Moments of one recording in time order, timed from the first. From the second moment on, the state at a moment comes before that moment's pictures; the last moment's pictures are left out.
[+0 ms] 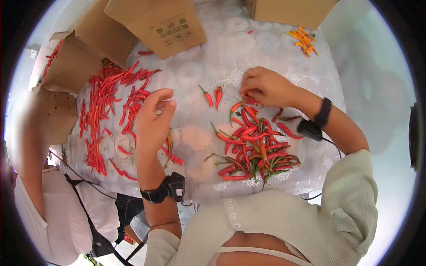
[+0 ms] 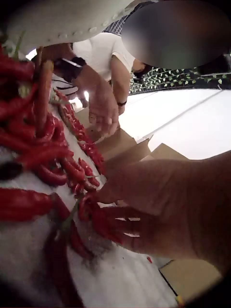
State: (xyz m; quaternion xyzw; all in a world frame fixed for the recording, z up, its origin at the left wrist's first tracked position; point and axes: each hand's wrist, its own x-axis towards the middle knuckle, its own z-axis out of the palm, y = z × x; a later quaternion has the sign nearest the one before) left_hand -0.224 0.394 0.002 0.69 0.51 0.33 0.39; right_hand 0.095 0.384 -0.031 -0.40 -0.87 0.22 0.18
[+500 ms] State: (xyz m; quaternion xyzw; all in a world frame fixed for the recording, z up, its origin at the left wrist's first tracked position) left_hand -0.233 0.329 -0.019 0.78 0.62 0.07 0.10; right_hand 0.118 0.178 -0.014 -0.62 -0.74 0.21 0.17
